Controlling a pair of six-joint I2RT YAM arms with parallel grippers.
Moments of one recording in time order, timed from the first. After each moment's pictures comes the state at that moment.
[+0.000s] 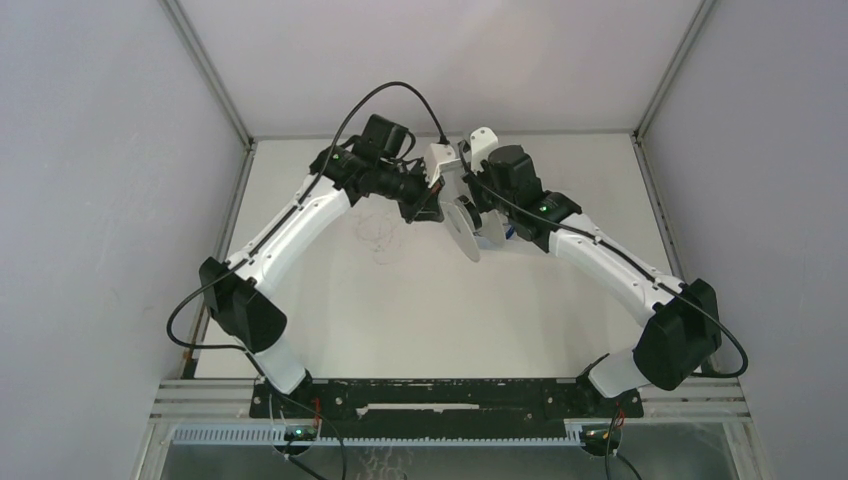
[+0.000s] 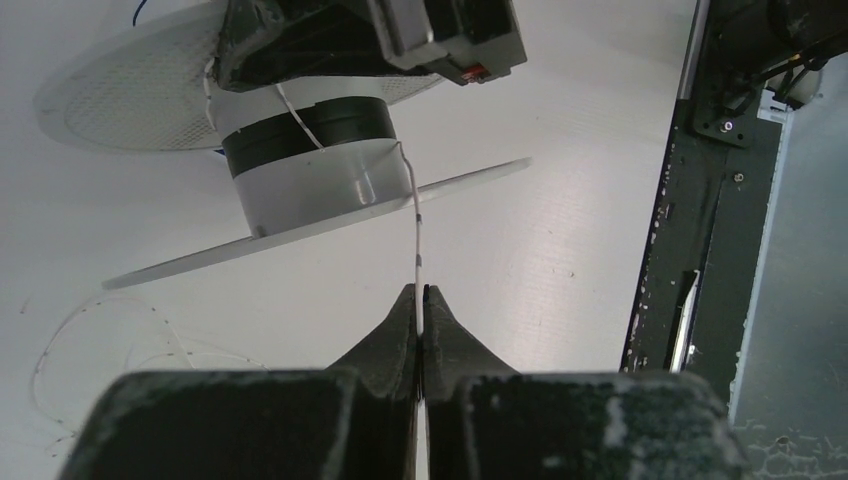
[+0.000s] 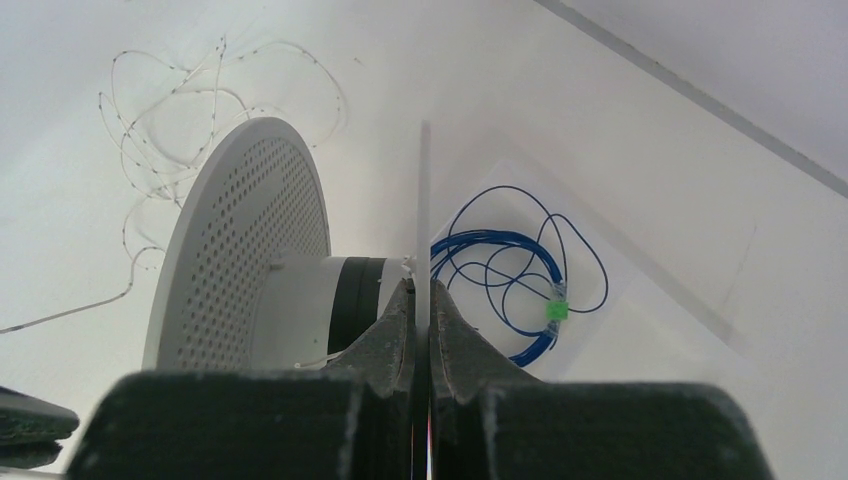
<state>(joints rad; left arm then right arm) -0.60 1.69 1.77 -0.93 0.63 0.42 0.60 1.46 1.27 -0.29 0.11 -0.09</state>
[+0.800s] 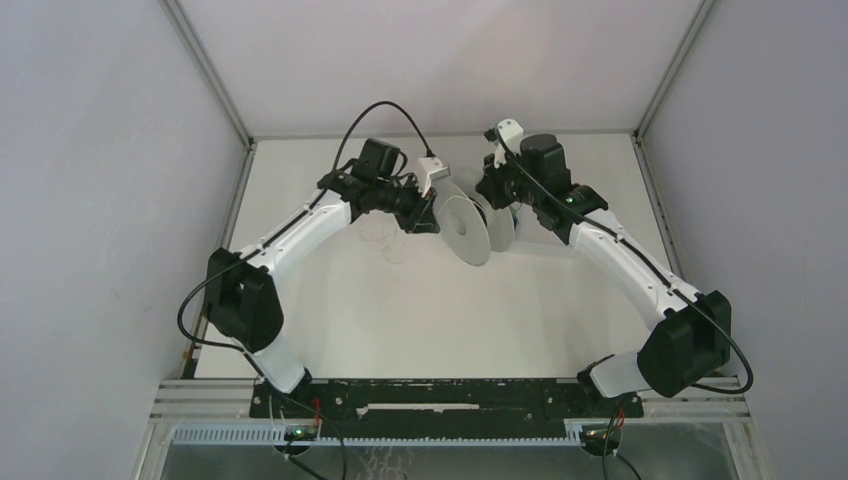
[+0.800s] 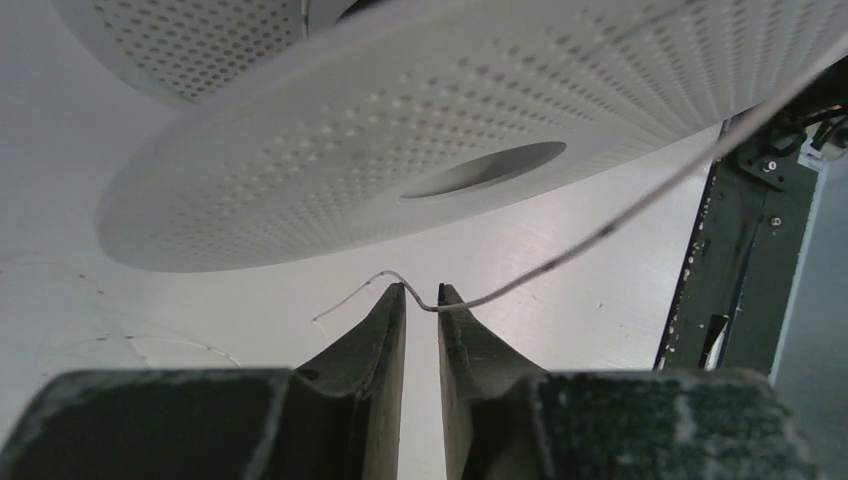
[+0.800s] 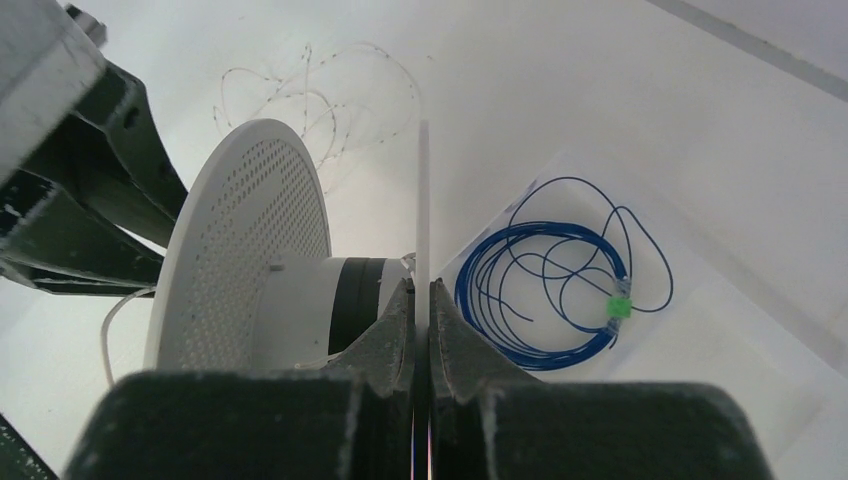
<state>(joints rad) -0.53 1.68 1.48 -0.62 0.66 0.30 0.46 1.41 1.27 -0.34 -0.20 -0.01</state>
